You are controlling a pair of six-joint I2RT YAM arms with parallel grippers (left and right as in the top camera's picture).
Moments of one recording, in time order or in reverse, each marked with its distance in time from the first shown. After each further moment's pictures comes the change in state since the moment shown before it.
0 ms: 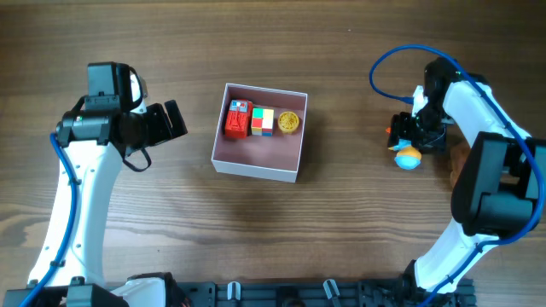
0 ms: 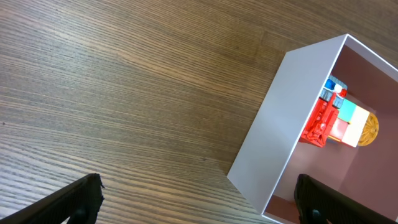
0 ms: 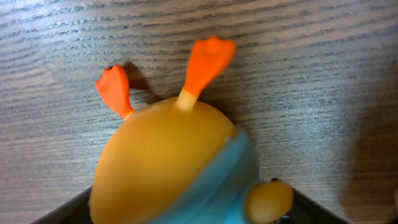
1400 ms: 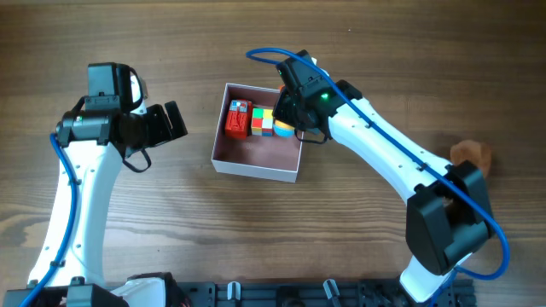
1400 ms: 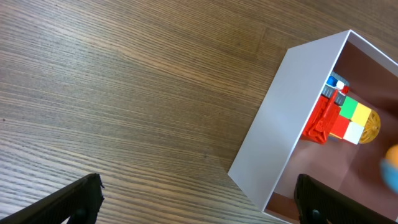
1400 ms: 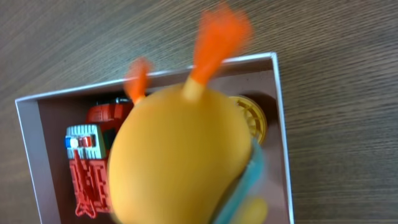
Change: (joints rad) left arm 0.000 0.000 0.000 -0.011 0.000 0.000; right arm 0.702 -0.112 0.099 0.352 0.053 0.831
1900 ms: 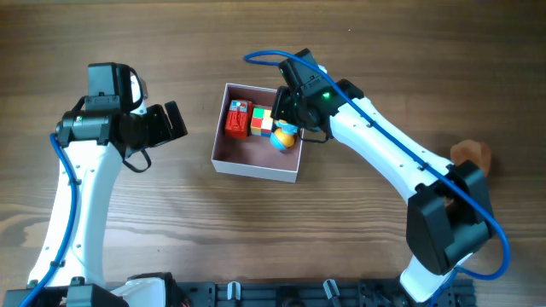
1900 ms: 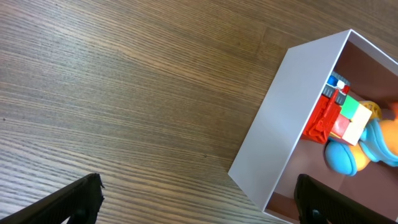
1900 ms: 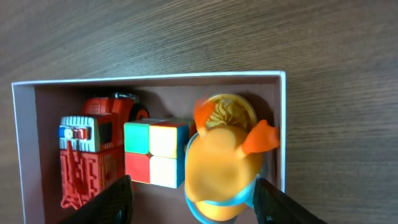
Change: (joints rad) left arm 0.000 0.000 0.000 -0.004 0.000 0.000; right arm -0.006 0.000 0.000 0.004 0.000 -0.140
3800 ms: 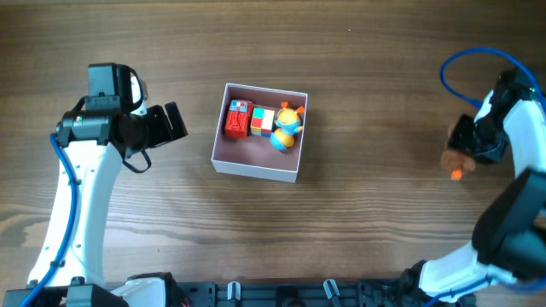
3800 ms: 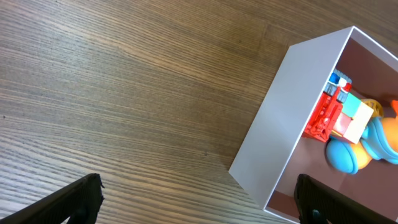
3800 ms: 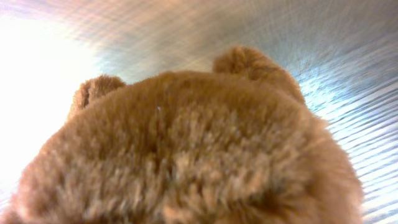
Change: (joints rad) left arm 0.000 0.000 0.000 -0.004 0.000 0.000; right arm -0.959 -0.104 -0.134 -0.356 0.027 -0.652
